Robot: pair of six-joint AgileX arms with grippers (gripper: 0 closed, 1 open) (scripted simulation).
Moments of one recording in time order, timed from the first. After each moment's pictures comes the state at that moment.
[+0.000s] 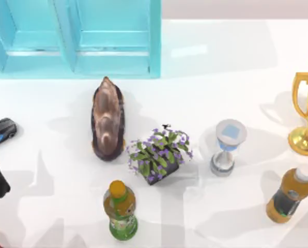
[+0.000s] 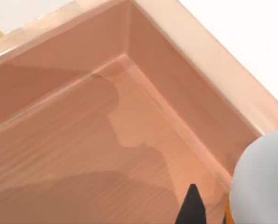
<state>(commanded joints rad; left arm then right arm) 0.00 0.00 0.00 0.00 0.00 0.00 -0.65 2.14 1.64 -0.98 -0.83 -1.54</state>
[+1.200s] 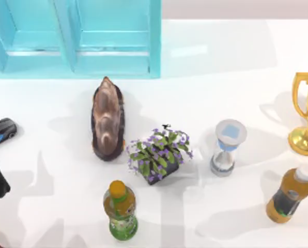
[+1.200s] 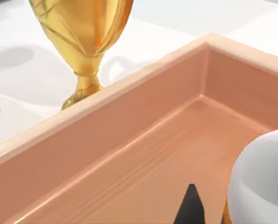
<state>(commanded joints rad) 0.00 0.00 0.00 0.00 0.00 0.00 -1.03 2.16 1.38 -1.54 -1.18 -2.33</state>
